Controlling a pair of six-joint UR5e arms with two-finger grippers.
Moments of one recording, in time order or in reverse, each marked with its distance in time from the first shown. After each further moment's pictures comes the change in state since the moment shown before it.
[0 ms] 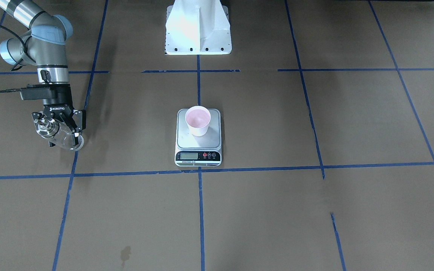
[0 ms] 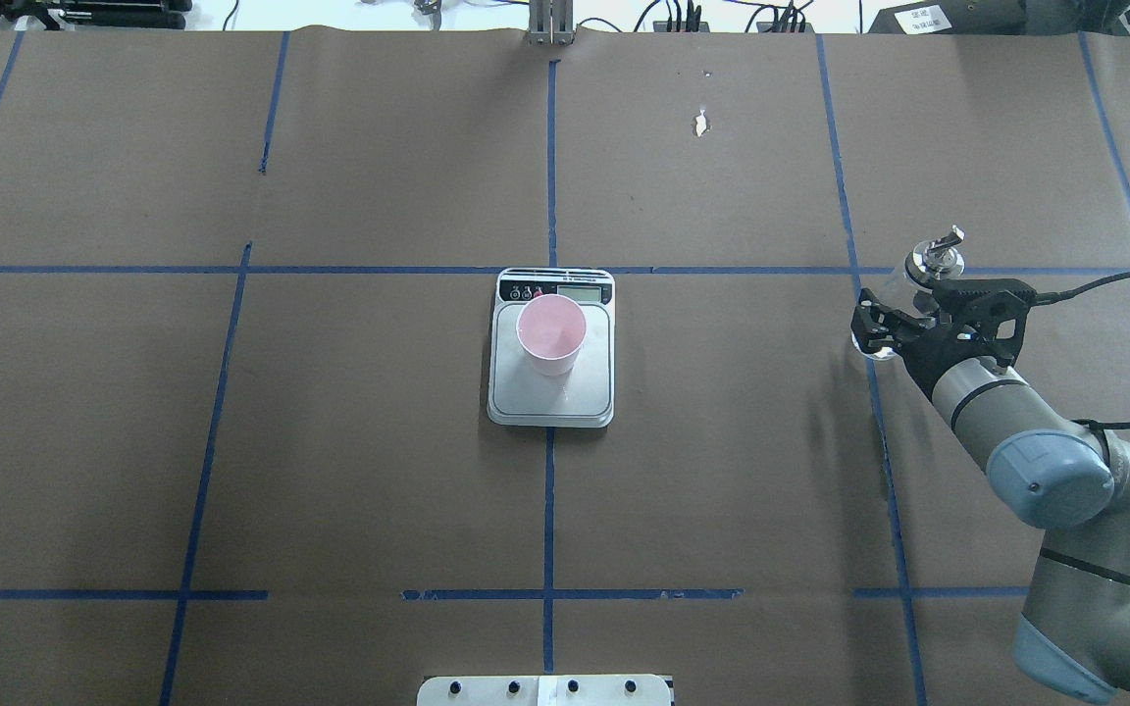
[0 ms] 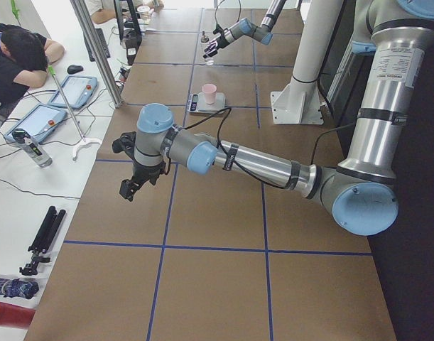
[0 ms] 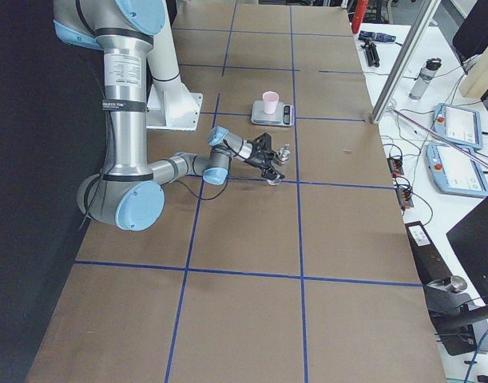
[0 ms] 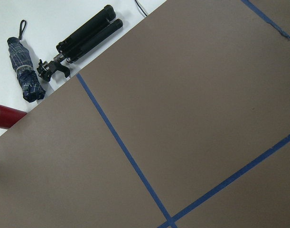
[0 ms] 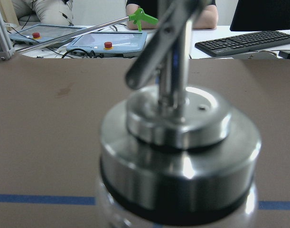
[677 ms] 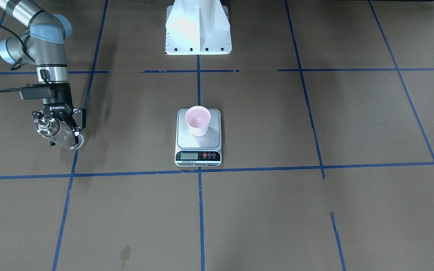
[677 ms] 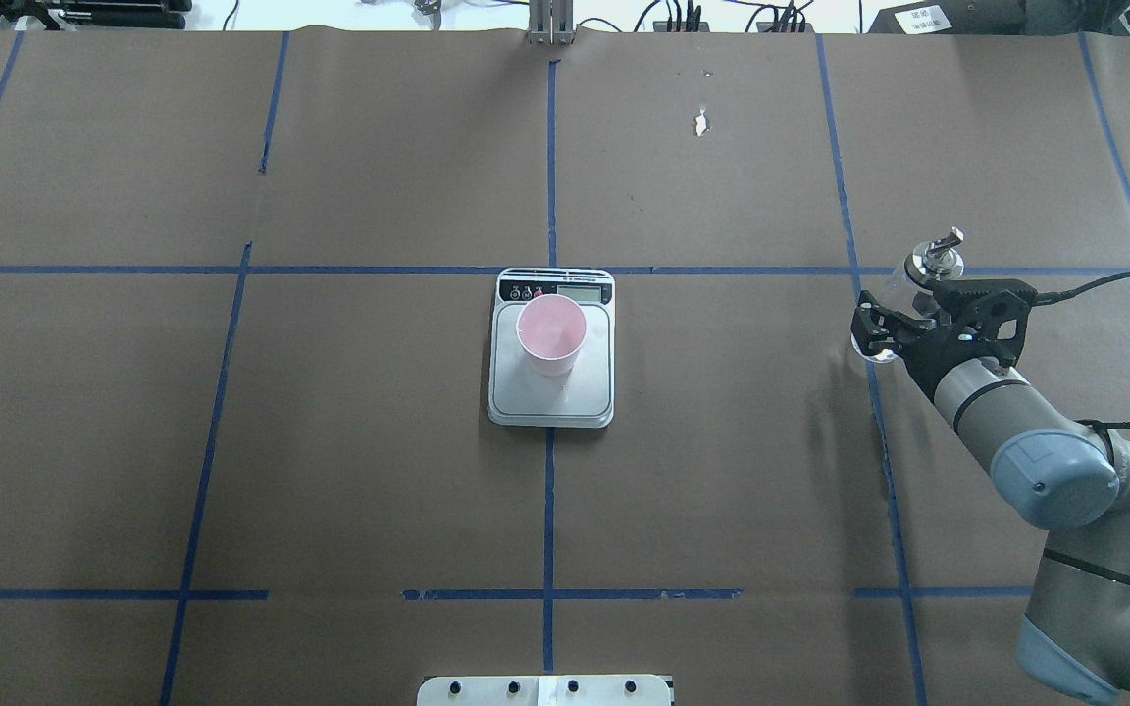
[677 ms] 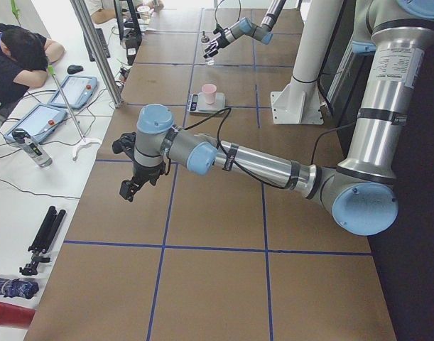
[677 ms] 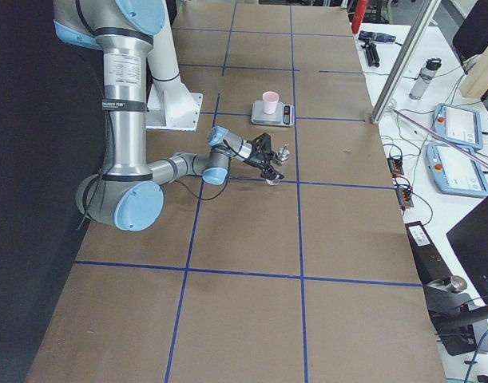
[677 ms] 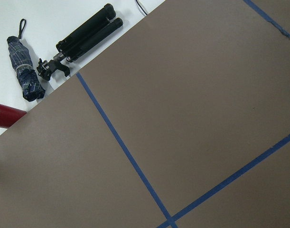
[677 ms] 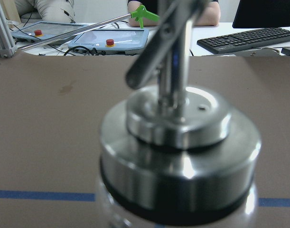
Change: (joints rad) left arm 0.001 0.000 0.003 0.000 0.001 0.000; right arm 0.000 -0.008 0.004 0.000 0.013 -0.010
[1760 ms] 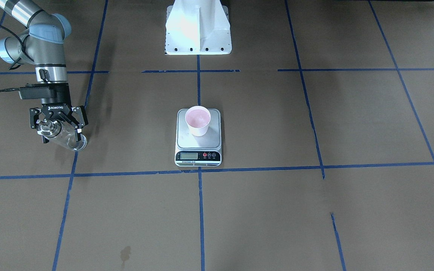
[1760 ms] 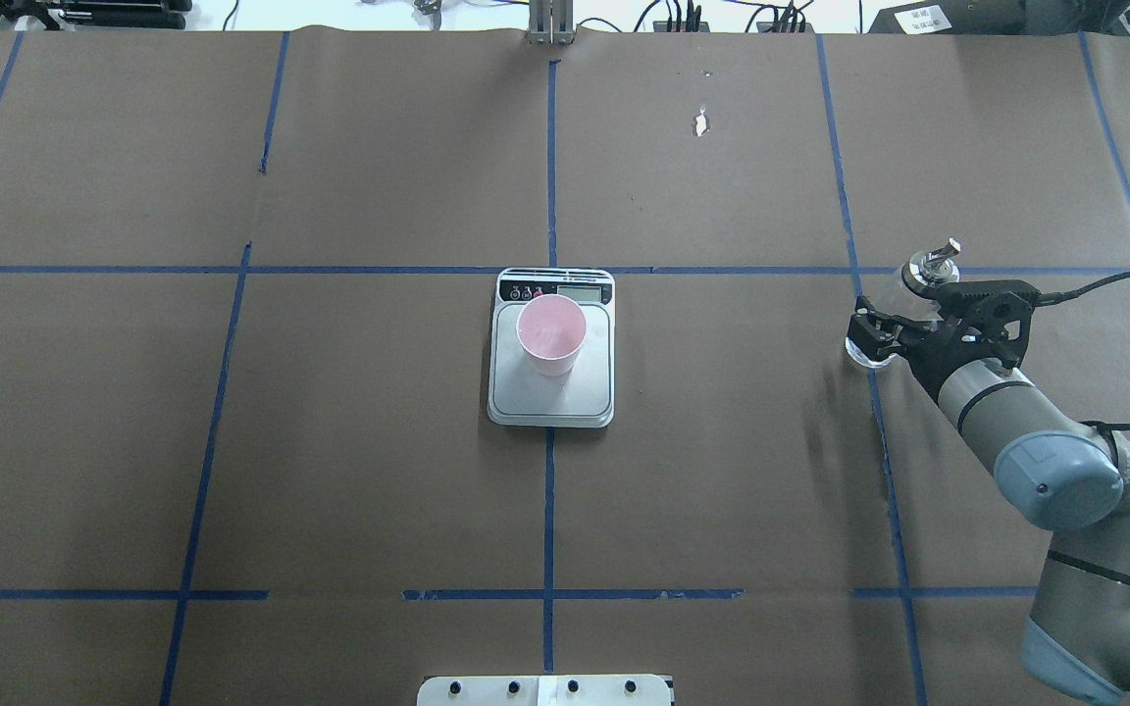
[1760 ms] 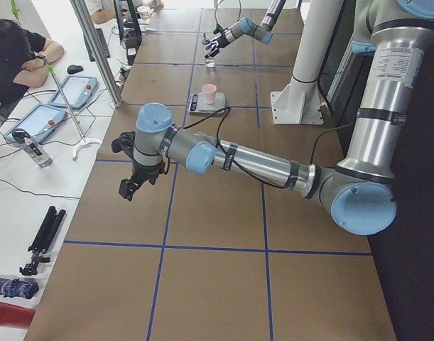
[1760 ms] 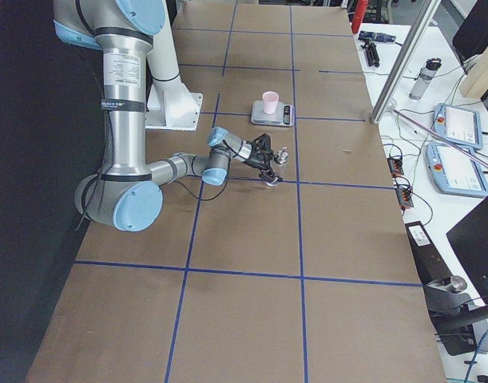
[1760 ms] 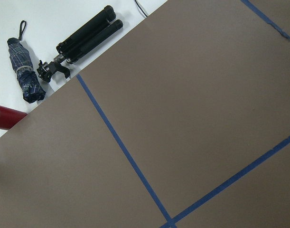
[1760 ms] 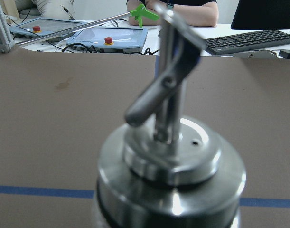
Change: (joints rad) left arm 0.000 -0.006 0.001 0.002 0.000 0.000; right arm -0.001 -0.005 0.003 -0.004 -0.005 -0.010
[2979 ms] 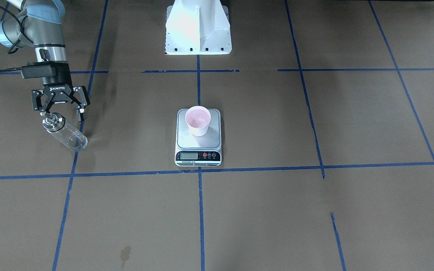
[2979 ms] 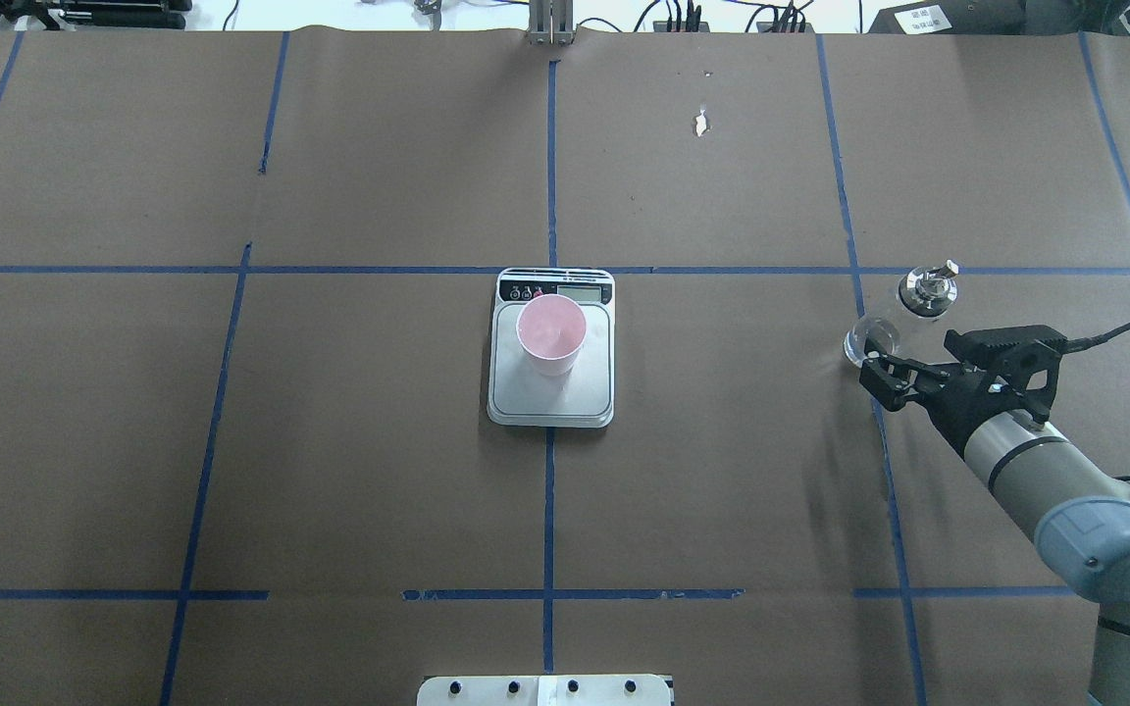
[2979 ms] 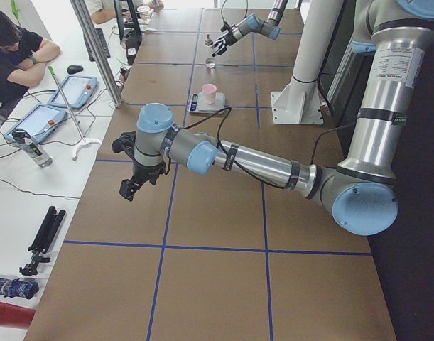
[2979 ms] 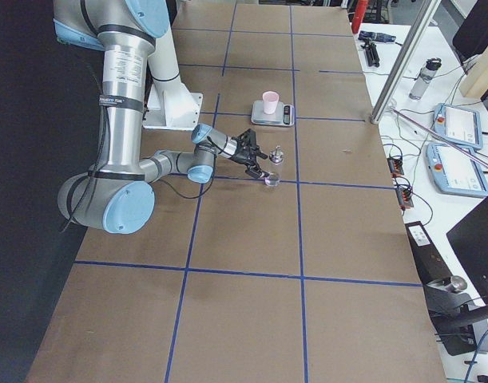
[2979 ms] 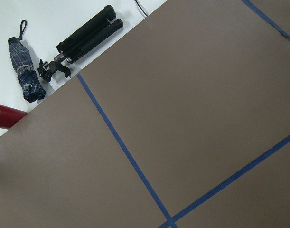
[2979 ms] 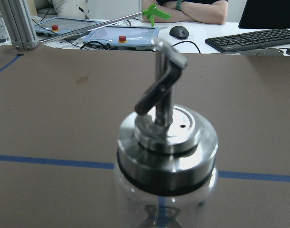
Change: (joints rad) left arm -0.002 0.007 -0.005 0.000 -0.001 0.000; right arm -0.120 -0.144 0.153 0.000 -0.067 0.017
